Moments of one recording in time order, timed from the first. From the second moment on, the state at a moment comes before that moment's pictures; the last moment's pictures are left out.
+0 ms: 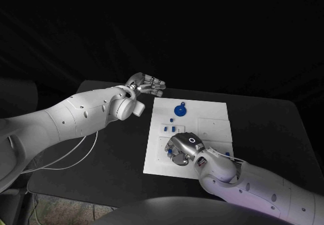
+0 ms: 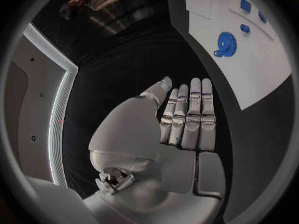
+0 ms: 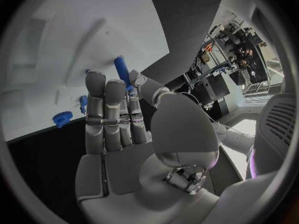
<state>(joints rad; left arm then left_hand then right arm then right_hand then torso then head) 1.17 -0.57 -0.03 1.08 -0.35 -0.25 0.21 1.36 0.00 0.25 -0.08 0.13 1.04 0.14 0.06 0.06 1.13 0.12 0.06 0.06 1.22 0.09 0.07 0.10 0.07 1.04 0.08 0.13 0.32 0.66 -0.59 0.15 1.55 -2.00 -0.37 -0.29 1.28 -0.10 0.62 -0.26 0.05 1.28 0.07 0.06 0.10 1.35 0.05 0.06 0.06 1.45 -0.07 0.80 0.76 0.09 1.47 -0.10 0.43 1.18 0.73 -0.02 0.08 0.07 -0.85</state>
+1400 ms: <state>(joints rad) 1.17 -0.57 -0.03 1.08 -0.35 -0.25 0.20 1.36 0.00 0.25 -0.08 0.13 1.04 0.14 0.06 0.06 1.13 0.12 0.06 0.06 1.22 0.09 0.07 0.10 0.07 1.04 0.08 0.13 0.33 0.65 -0.59 0.13 1.55 -2.05 -0.38 -0.30 1.28 -0.10 0.61 -0.27 0.04 1.29 0.07 0.06 0.10 1.35 0.05 0.06 0.06 1.45 -0.07 0.80 0.77 0.09 1.47 -0.10 0.43 1.18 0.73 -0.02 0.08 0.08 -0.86</state>
